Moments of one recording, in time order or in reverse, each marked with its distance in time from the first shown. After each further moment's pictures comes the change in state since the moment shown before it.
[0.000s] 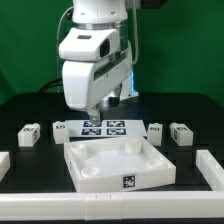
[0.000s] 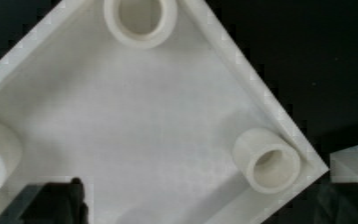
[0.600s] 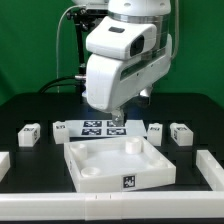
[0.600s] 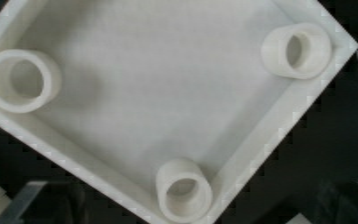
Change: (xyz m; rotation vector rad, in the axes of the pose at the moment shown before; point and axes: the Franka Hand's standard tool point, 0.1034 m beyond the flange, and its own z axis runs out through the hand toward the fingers) arm 0.060 0.028 -0.019 0.029 -0.097 0.164
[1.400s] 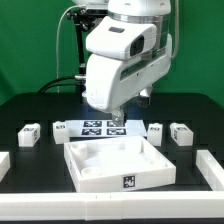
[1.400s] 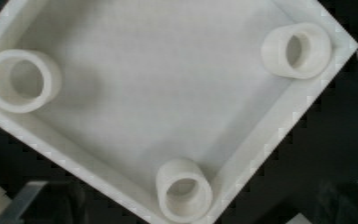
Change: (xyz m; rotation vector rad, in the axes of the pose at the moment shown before) arm 0.002 0.000 -0.001 -0.001 0.000 0.013
